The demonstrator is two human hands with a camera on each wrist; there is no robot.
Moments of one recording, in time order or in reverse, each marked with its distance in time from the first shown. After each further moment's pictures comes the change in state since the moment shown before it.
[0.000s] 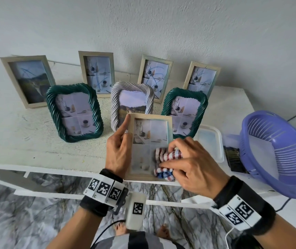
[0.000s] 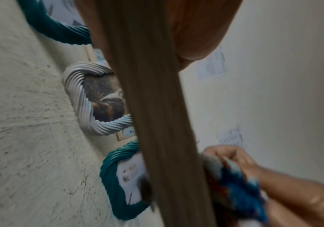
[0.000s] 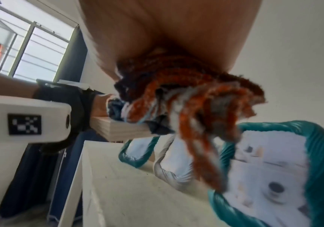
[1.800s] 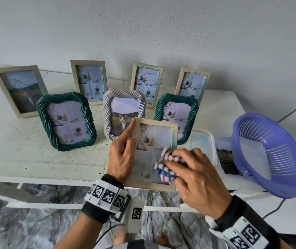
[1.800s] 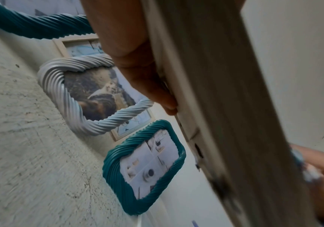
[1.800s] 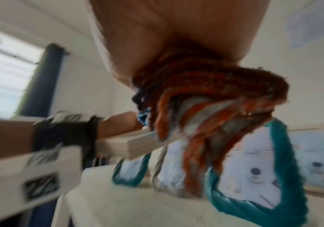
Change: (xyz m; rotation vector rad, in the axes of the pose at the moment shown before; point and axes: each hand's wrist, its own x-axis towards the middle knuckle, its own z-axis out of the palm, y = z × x) left_hand 0.001 0.002 0.020 0.060 -0.085 0.139; right_hand -0.027 -0.007 -0.003 -0.071 0.095 0.180
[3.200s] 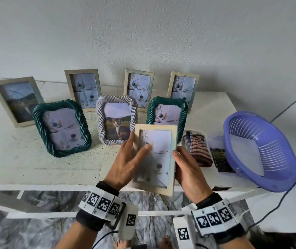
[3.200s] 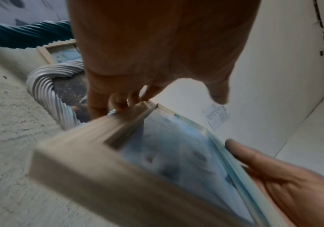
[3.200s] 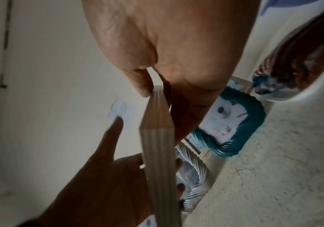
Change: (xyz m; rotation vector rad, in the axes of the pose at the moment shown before) left_hand -0.012 0.014 0.011 0.168 -0.330 -0.228; right_hand 0.003 0.015 0.048 1.236 0.254 0.365
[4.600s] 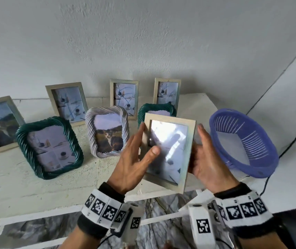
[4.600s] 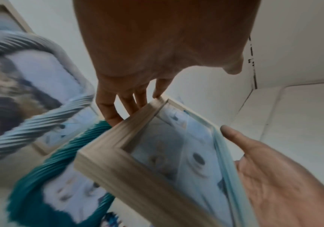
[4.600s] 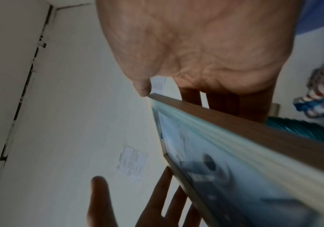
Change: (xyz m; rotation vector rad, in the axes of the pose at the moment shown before) left_hand 0.003 0.045 -0.007 0.051 -0.130 0.247; right_hand 0.007 -0.091 -0.014 0.430 0.120 0.456
